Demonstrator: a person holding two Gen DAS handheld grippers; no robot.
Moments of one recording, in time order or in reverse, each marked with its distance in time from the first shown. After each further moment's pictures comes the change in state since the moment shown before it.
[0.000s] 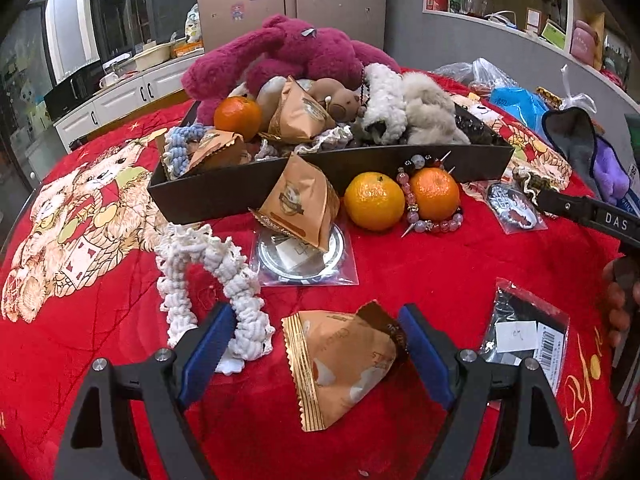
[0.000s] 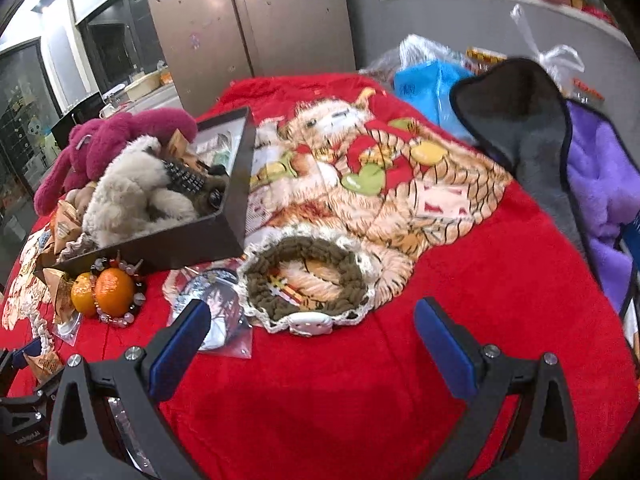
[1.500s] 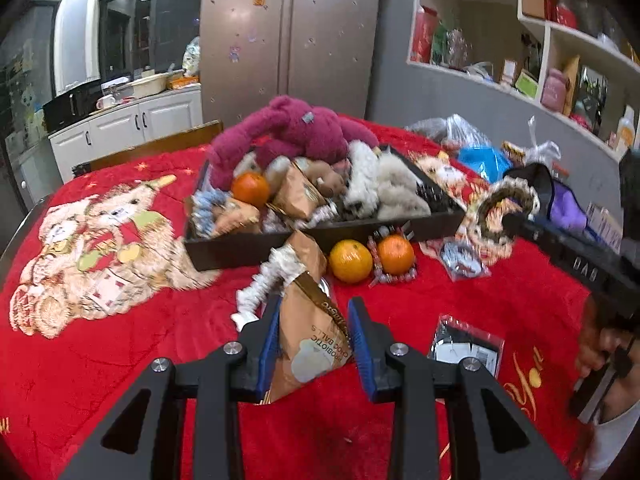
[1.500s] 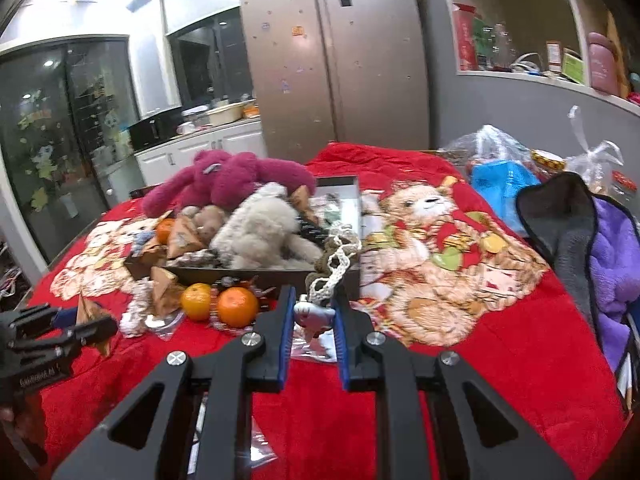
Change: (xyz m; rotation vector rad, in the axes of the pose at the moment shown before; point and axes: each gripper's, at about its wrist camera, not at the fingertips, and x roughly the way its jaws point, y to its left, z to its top) left arm -0.068 0.020 0.011 -0.042 -0.178 -0.095; right arm -0.076 0.061 -0.008 -0.216 -0.244 0.196
